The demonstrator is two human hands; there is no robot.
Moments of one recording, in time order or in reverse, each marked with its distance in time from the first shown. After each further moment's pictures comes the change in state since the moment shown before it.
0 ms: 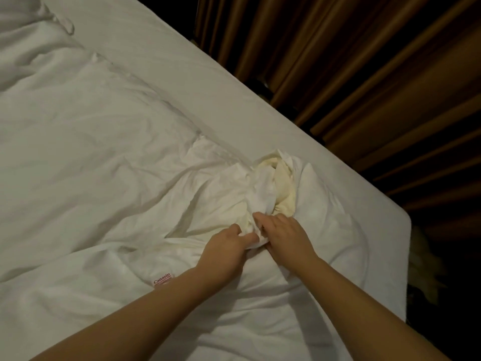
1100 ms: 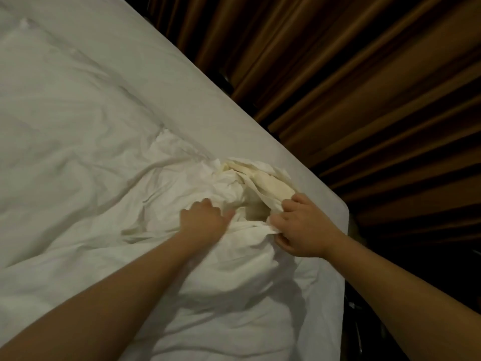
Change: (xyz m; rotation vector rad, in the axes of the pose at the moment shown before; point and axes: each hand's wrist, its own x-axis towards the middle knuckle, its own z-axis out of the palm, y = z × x) left_hand 0.056 -0.006 -0.015 0.086 -0.293 -0.372; right_hand -0.007 0.019 -0.121 -0.443 -0.227 -0.273
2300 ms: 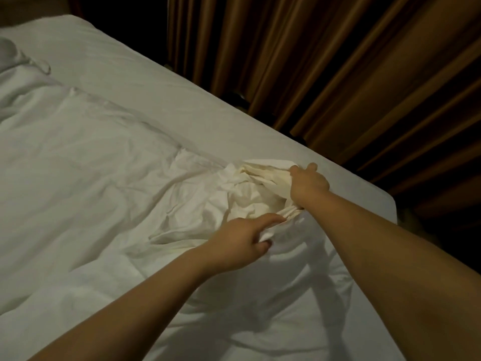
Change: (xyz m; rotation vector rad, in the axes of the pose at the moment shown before) left_hand -0.091 0.050 -0.040 -0.237 -0.030 0.601; right_hand 0.037 0.031 0.028 0.402 -0.394 0.988
